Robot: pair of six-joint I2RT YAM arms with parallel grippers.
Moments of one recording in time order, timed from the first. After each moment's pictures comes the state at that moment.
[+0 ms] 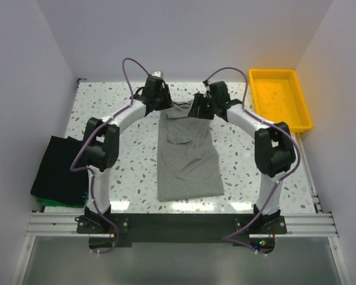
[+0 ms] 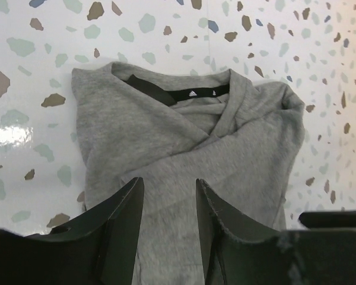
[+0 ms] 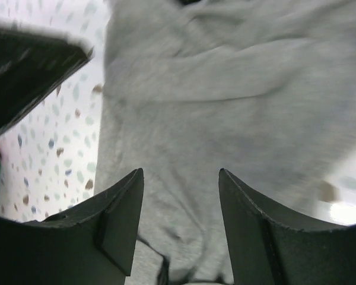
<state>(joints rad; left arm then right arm) -0.40 2.12 1.68 -0.24 -0.02 -0.54 0.41 1.99 1.50 -0.27 -0.26 0.43</state>
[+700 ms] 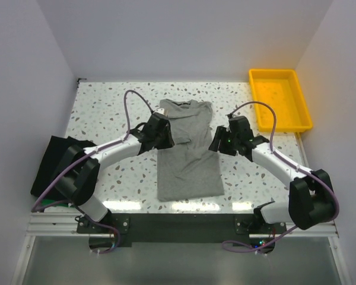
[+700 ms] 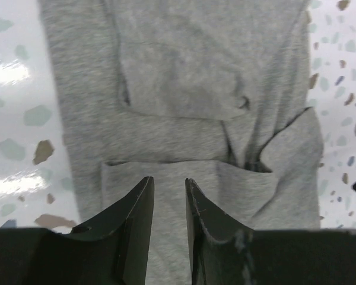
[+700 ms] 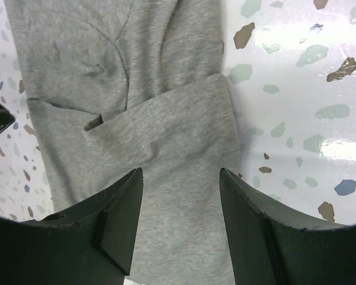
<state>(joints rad) -0.64 1.63 1.04 -0.23 -0.07 -0.68 0.38 1.35 0.82 -0.33 -0.11 0.57</state>
